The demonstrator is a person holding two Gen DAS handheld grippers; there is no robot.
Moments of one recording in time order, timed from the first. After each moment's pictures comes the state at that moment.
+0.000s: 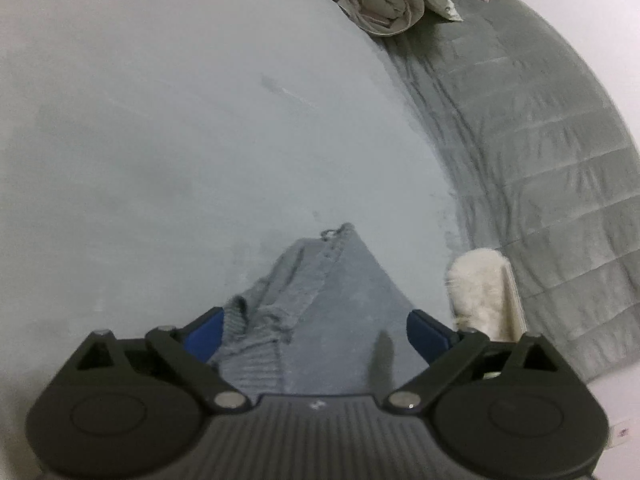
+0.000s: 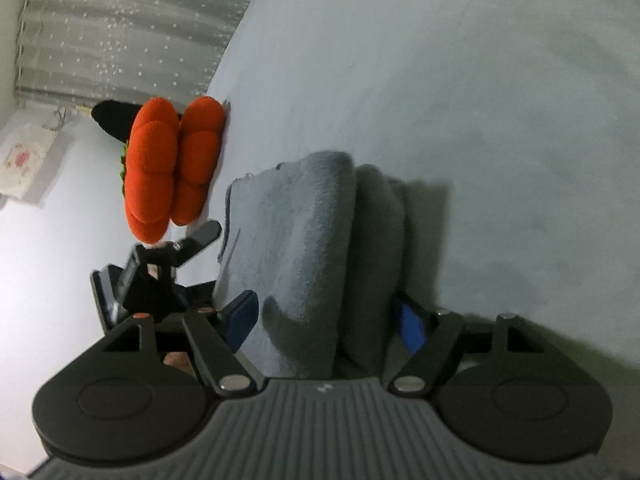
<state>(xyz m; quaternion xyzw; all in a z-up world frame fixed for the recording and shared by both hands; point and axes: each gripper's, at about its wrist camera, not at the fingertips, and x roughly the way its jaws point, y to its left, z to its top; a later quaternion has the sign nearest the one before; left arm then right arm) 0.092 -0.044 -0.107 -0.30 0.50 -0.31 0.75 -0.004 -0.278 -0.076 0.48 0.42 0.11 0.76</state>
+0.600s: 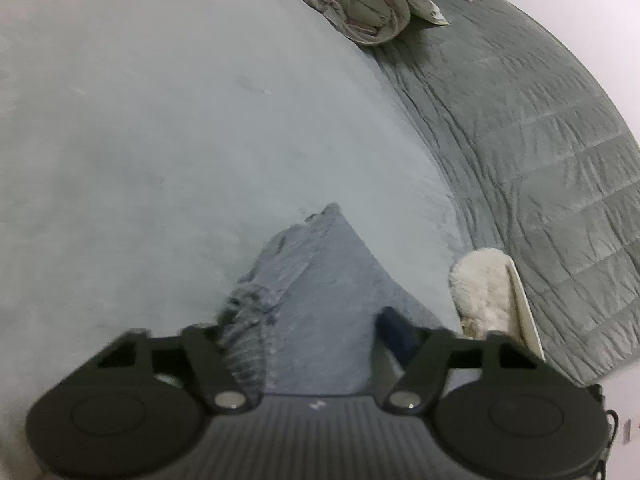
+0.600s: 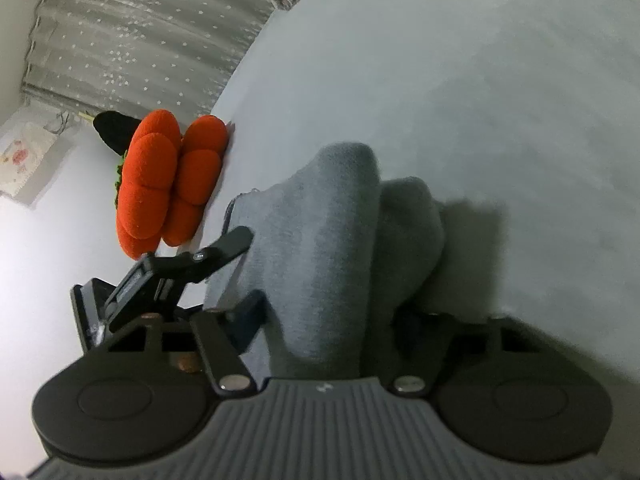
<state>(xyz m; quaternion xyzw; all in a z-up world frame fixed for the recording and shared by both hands) 0.081 -0.061 -0.106 -0.28 0.46 -0.30 0.78 -0.008 -0.255 -0.078 0.45 0.37 0.09 0.81</state>
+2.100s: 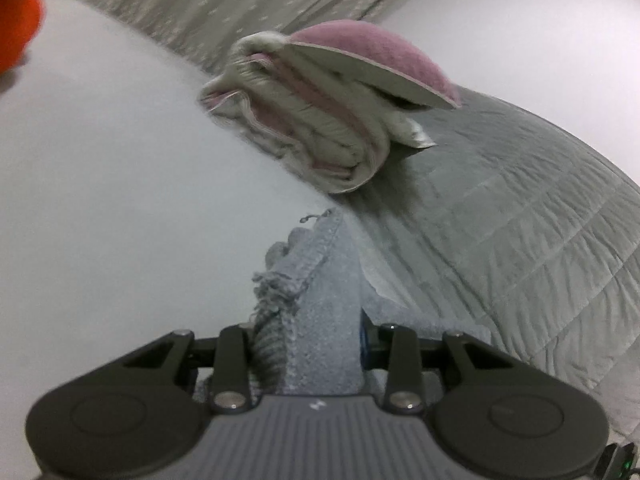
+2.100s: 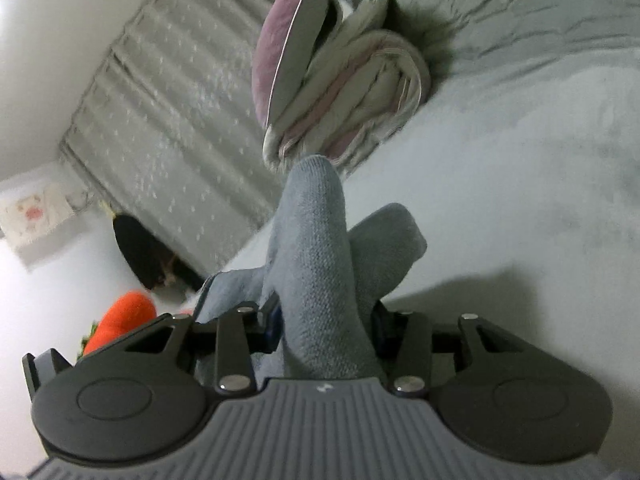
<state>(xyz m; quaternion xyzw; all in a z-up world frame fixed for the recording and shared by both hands) 0.298 -0.199 -0.055 -0.29 0.25 -0.27 0.88 0.193 -0.359 -0.073 0.38 0.12 0.04 0.91</state>
